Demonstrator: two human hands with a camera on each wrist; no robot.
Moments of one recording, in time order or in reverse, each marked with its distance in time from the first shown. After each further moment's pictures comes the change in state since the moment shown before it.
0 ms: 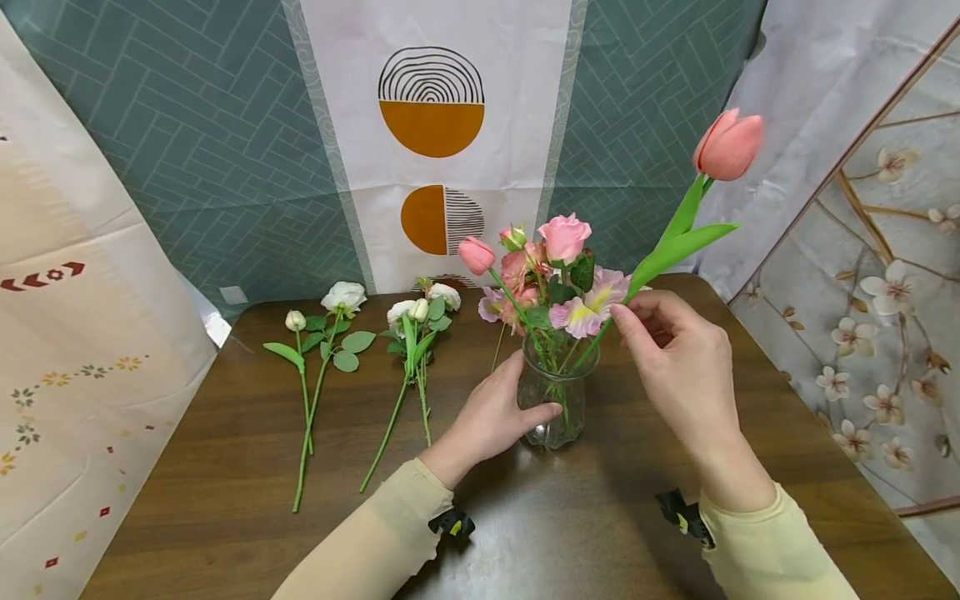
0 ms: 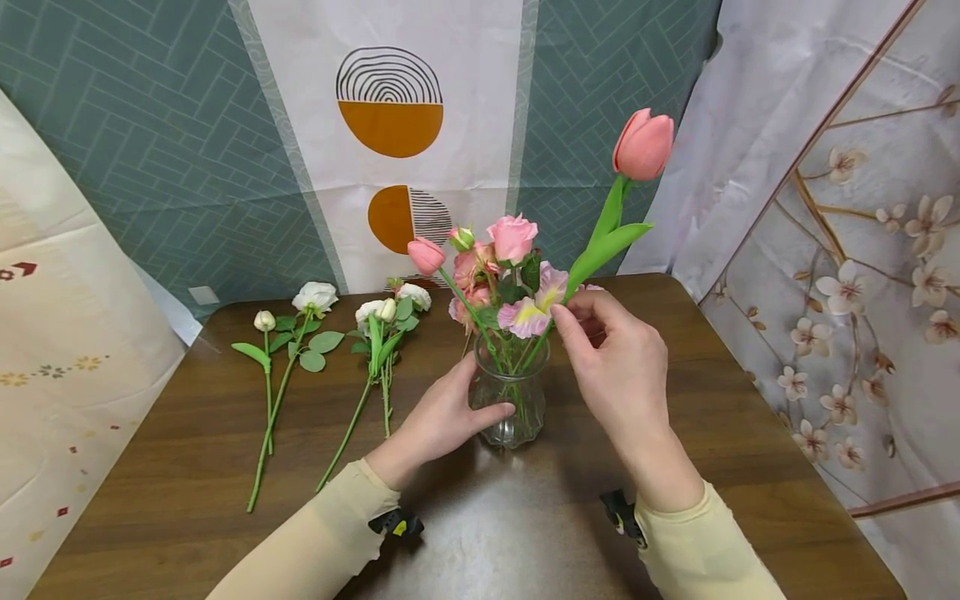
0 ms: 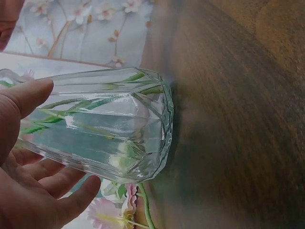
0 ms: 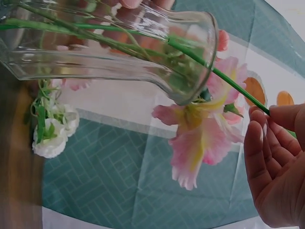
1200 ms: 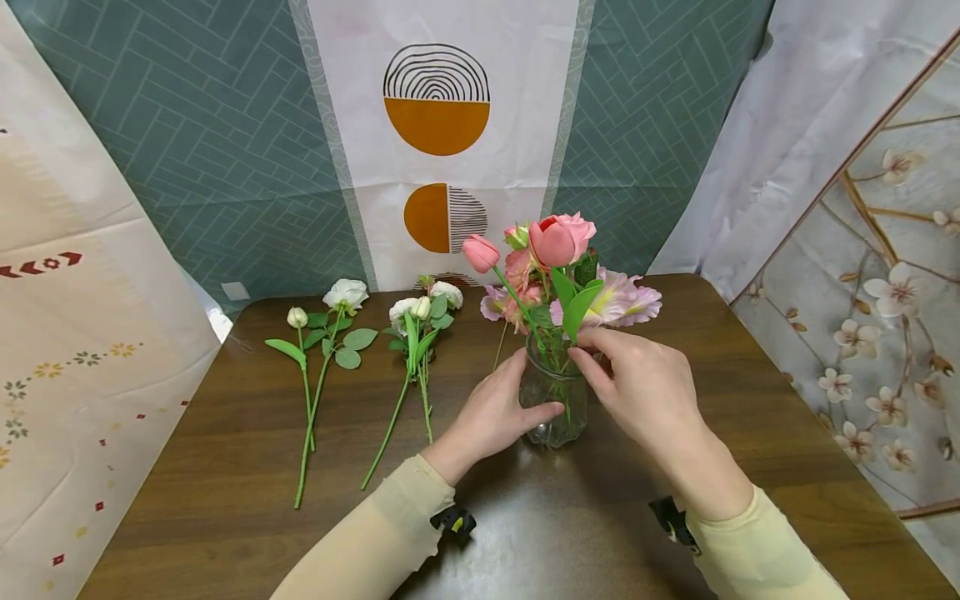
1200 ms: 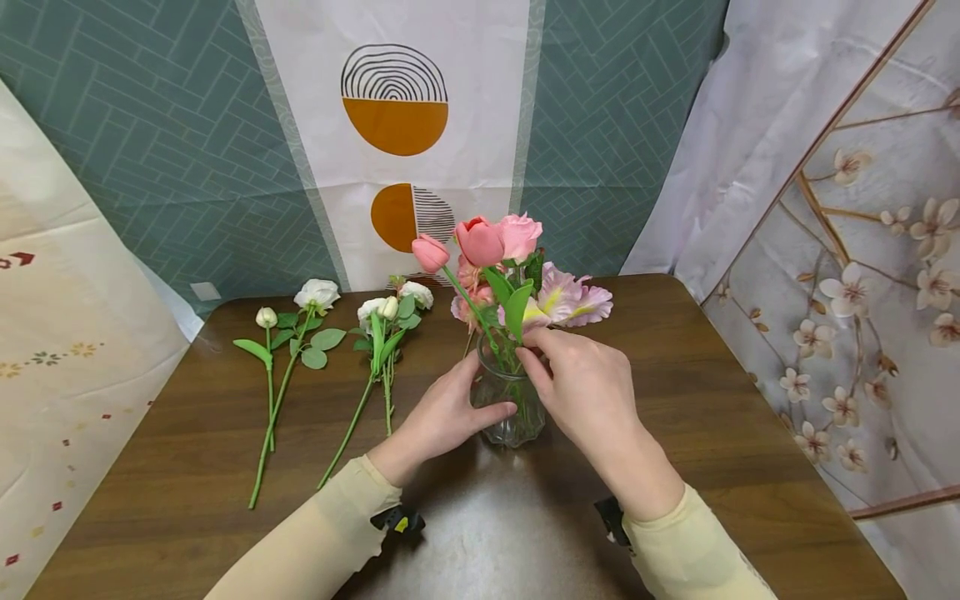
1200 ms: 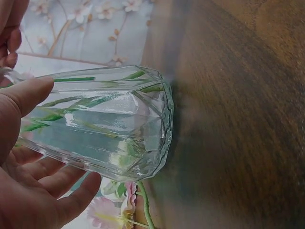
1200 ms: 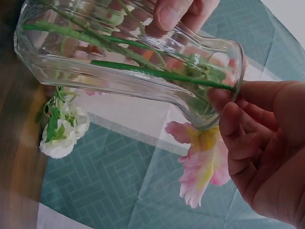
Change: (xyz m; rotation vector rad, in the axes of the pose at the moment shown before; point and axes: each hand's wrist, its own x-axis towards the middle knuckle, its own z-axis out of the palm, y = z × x) left_hand 0.001 0.000 -0.003 -0.006 -0.016 -0.038; right_hand -0.014 0.002 0.025 -0.350 -0.295 -0.264
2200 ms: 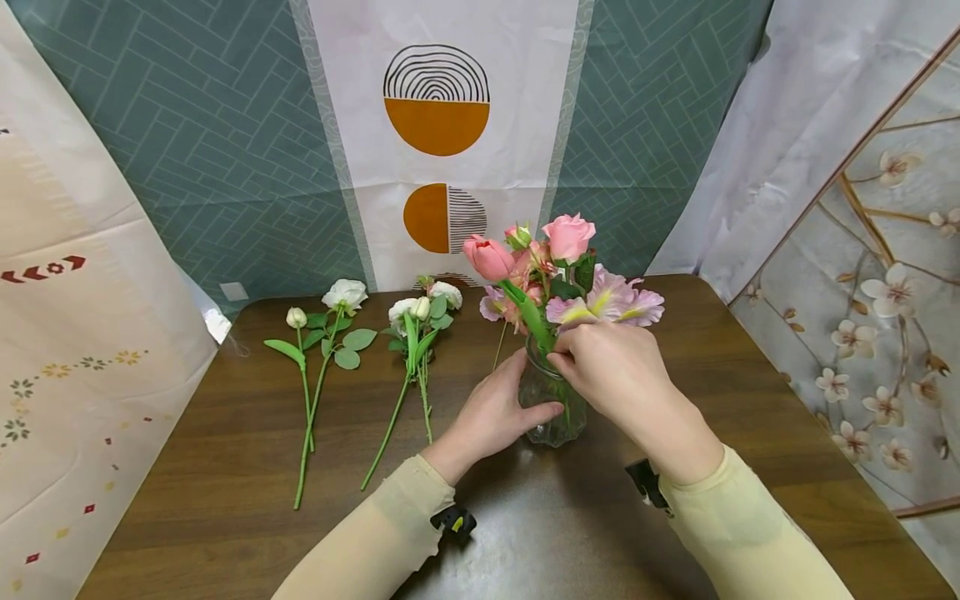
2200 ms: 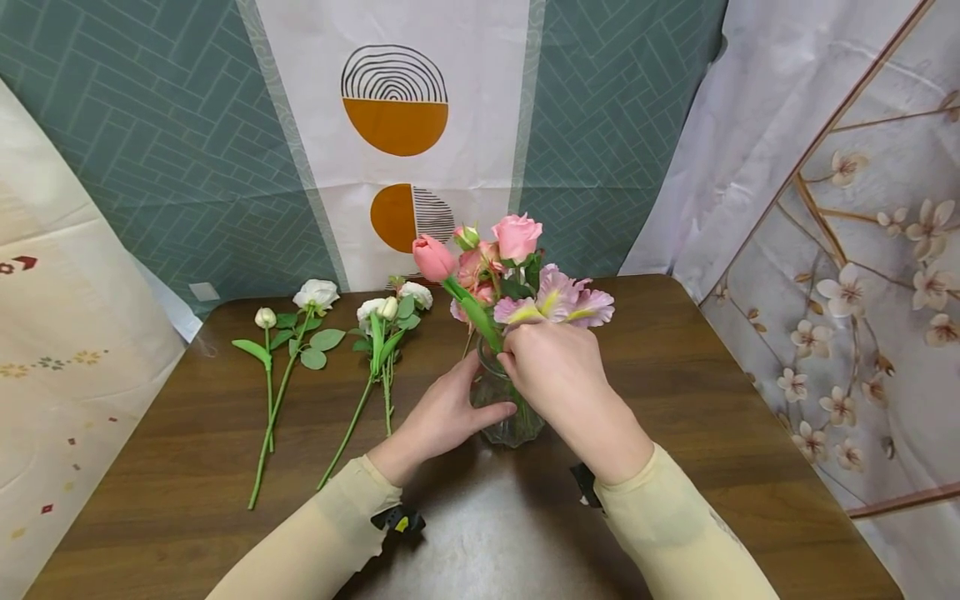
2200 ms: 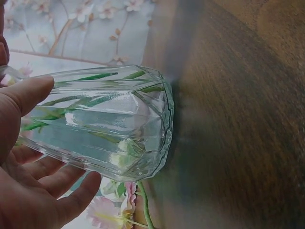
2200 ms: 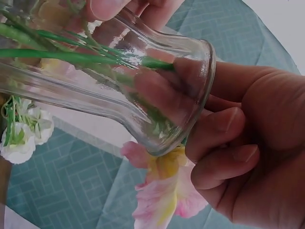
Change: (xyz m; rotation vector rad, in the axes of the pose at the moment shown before) left_hand 0.000 -0.002 0.001 -0.006 0.008 0.027; right_hand 0.032 -0.023 -0.003 -0.167 -0.269 -0.061
